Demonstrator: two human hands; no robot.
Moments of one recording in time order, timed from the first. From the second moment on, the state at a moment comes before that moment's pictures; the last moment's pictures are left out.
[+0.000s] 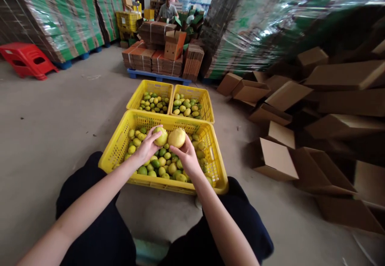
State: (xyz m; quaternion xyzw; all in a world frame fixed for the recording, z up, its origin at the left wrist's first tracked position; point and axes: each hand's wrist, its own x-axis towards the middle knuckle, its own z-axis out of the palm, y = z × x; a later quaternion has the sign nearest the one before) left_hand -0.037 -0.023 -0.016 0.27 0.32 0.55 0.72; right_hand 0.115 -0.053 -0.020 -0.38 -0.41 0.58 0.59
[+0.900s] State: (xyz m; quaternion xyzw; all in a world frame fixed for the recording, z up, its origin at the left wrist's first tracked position) left_hand -0.035 -0.016 -0.005 0.25 0.26 0.55 0.75; right_hand 0.105 -0.041 -0.008 -0.33 -0.27 0.68 0.59
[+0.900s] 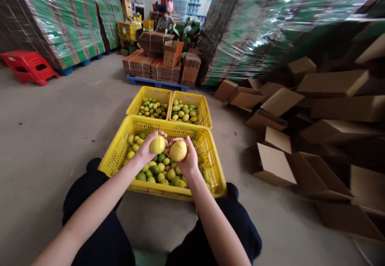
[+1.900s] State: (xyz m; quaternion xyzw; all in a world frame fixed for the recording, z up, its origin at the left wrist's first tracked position) left_hand -0.033 -0.016 -0.002 0.04 0.25 0.54 0.81; right_hand 0.107 -0.037 -0.008 -0.32 -0.22 0.70 0.60
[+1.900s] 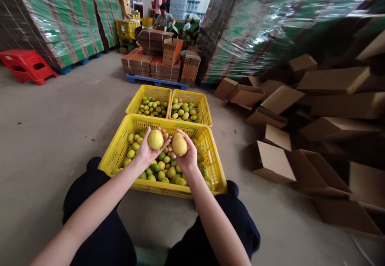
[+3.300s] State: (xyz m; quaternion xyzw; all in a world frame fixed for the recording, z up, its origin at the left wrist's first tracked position) left_hand -0.010 -0.025 -0.014 -0.12 0.26 0.58 0.76; right_hand 0.093 -0.034 -0.029 -0.24 0.08 0.69 0.68
